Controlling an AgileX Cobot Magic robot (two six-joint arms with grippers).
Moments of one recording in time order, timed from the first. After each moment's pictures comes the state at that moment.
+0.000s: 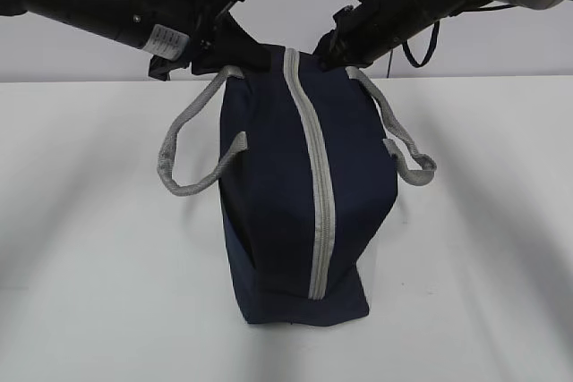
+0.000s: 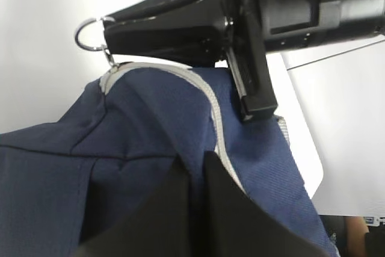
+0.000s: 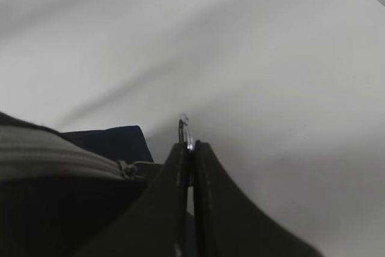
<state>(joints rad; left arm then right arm) -0.30 1.84 -1.44 -1.13 0.84 0.62 0.15 2.30 -2.03 0.79 1.04 -1.18</state>
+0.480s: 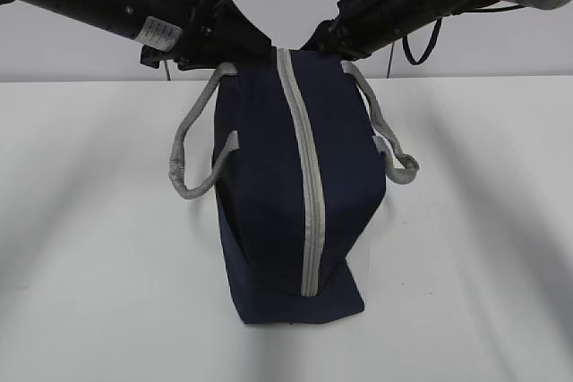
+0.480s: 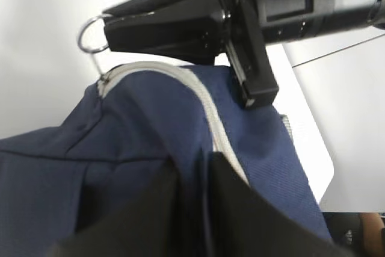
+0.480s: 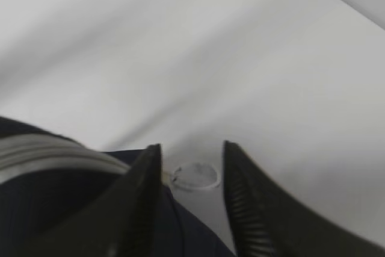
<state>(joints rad) -0.31 1.82 -1.44 -1.07 0.82 0.63 0.14 2.30 -2.03 0.92 1.04 -1.17</state>
